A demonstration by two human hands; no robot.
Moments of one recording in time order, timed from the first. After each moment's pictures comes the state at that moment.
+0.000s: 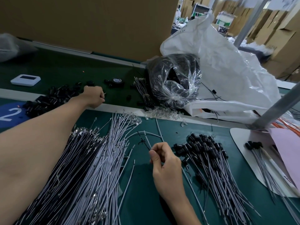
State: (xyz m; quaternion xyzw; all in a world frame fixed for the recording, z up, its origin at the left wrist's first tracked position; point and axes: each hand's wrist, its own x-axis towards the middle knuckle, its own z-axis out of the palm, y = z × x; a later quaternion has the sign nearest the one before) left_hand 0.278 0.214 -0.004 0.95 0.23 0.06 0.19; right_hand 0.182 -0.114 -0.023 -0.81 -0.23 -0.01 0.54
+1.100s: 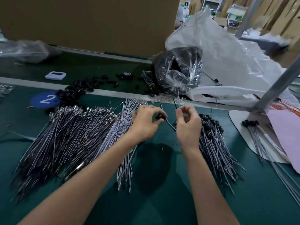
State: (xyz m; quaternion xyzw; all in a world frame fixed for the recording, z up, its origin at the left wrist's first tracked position) left_hand 0.154 -0.016 0.016 0.92 0.09 0.18 0.34; right_hand 0.205 -0.139 0.003 -0.75 -0.14 -0.13 0.63
